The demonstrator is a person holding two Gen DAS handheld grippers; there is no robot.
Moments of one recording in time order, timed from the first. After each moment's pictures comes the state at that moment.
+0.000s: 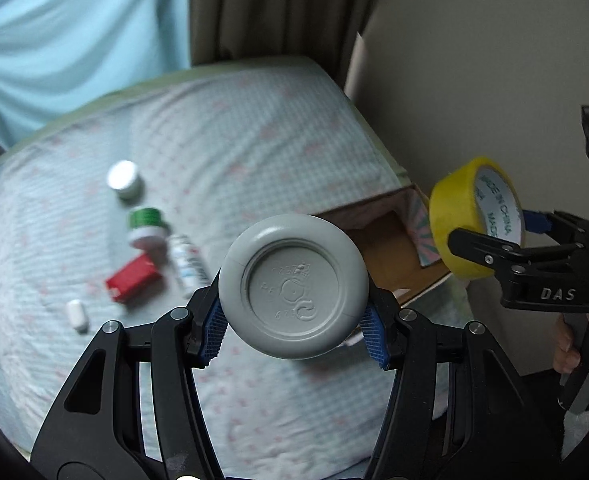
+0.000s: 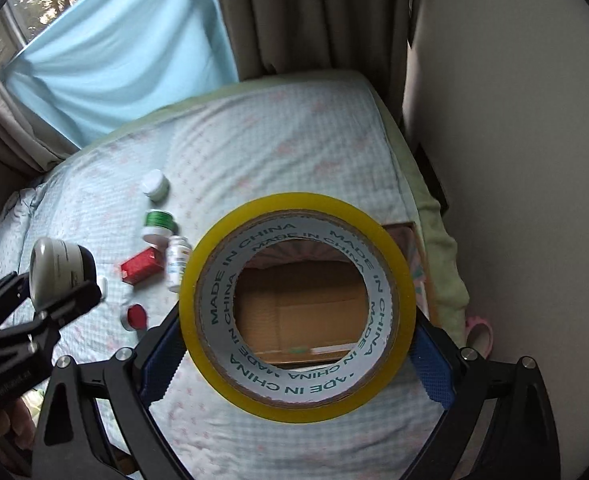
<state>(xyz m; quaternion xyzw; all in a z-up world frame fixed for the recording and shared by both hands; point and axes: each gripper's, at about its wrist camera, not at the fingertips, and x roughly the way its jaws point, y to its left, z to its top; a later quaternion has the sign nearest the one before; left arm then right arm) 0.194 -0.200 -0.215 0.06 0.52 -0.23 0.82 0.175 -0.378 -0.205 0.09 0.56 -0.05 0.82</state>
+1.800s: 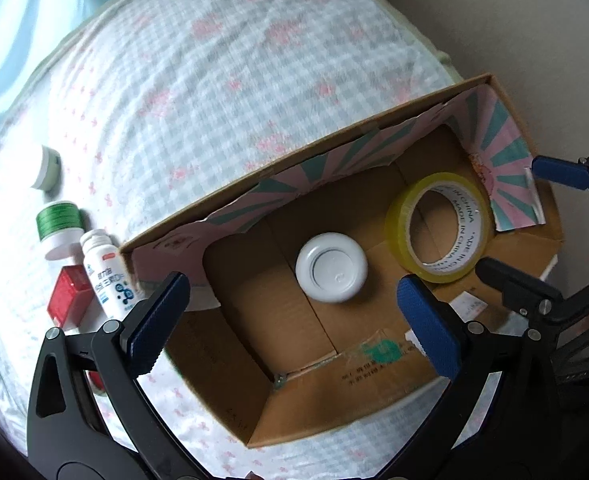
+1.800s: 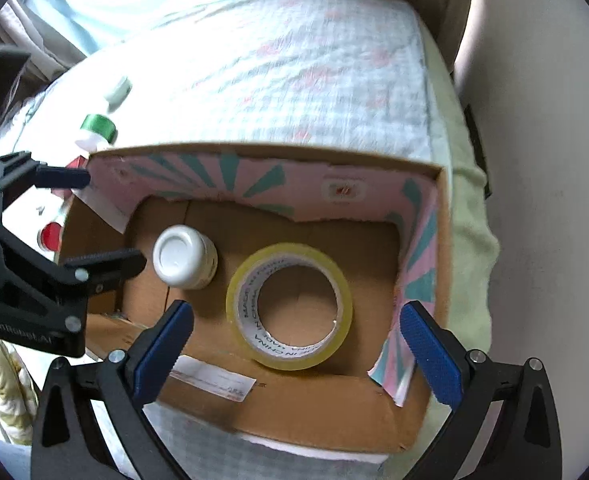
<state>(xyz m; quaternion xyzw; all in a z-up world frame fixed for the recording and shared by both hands) 0.261 -0.325 -0.386 0.18 0.63 -0.21 0.72 0.211 -0.448 -0.371 0.01 0.61 0.06 0.79</state>
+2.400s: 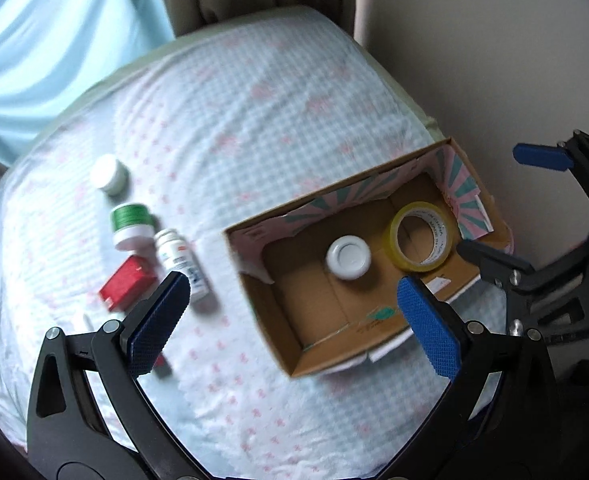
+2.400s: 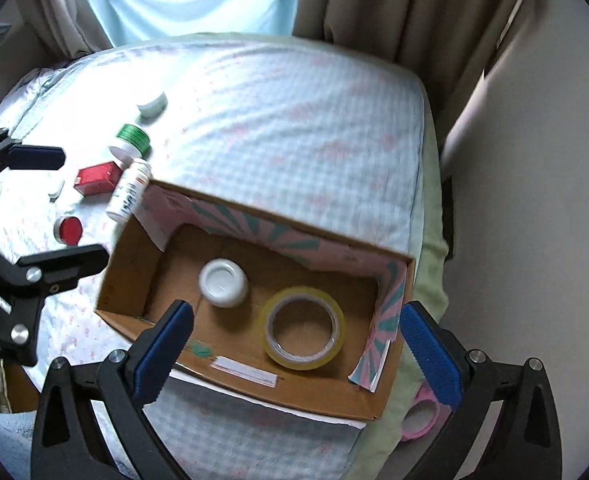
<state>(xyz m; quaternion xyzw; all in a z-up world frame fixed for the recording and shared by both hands) 0.228 -0.252 -0.269 0.14 0.56 -0.20 0.79 0.209 -0.382 -0.271 -0.09 0.56 0.06 0.82</state>
